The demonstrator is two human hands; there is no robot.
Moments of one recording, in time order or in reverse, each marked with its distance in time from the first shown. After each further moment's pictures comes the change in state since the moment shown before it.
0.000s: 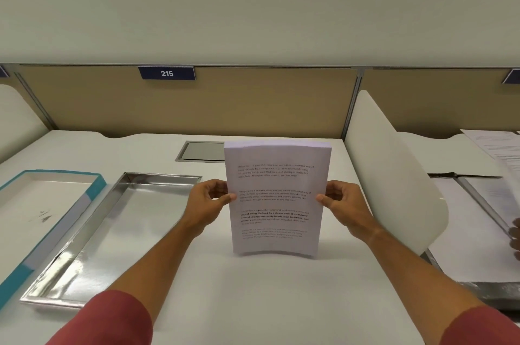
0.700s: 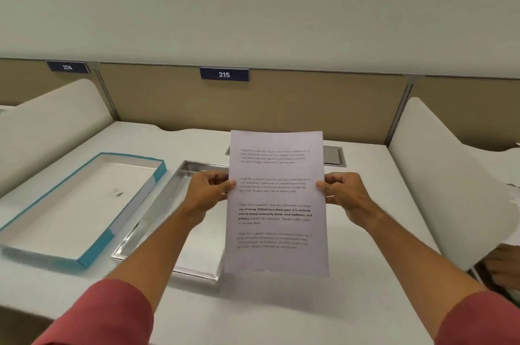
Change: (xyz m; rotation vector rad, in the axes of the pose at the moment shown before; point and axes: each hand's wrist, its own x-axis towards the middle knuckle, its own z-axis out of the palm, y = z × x) left_hand -0.052 -0.002 -0.136 -0.240 0.103 -0.144; right_hand -0.030 -0.081 0.122 0.162 -0.109 0.118
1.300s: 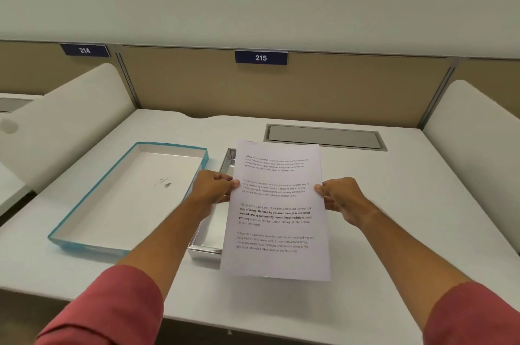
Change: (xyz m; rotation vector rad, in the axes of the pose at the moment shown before) left_hand 0.025 -0.025 -0.176 0.069 0.050 -0.274; right_hand -0.015 0.006 0.200 0.025 0.140 0.305
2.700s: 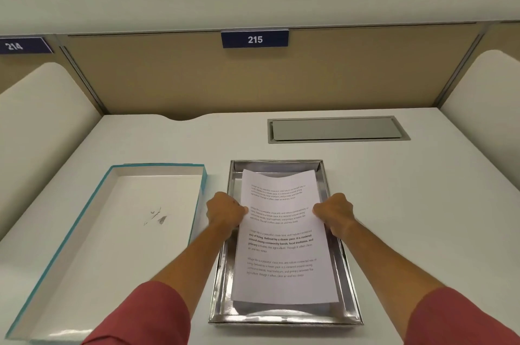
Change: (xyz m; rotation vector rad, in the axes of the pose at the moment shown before) left_hand 0.136 -0.027 0.006 0.541 0.054 -0.112; right_hand 0.096 0.017 0.109 -0.370 0.302 0.226
